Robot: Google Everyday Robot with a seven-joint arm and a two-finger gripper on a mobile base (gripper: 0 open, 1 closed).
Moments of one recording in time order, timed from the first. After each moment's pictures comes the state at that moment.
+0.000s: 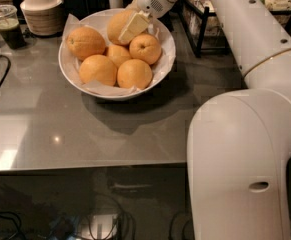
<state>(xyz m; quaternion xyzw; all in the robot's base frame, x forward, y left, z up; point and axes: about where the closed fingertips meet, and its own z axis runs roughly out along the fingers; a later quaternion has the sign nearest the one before) 0.743 0.027 0.950 -0.64 0.67 0.15 0.35</state>
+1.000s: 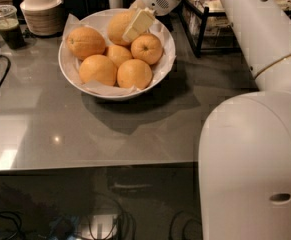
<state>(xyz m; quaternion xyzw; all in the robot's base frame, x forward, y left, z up) 0.739 0.012 0.961 -0.63 0.68 0.14 0.36</state>
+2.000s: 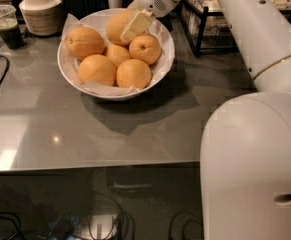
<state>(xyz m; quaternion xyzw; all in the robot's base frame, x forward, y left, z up) 0.737 0.019 0.959 -0.63 0.67 0.15 0.37</state>
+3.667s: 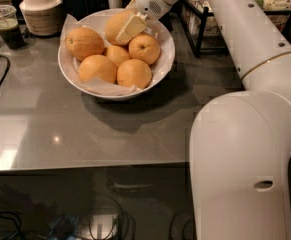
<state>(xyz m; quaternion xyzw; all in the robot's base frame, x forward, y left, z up) 0.734 0.039 0.950 -0.65 0.65 0.18 0.35</state>
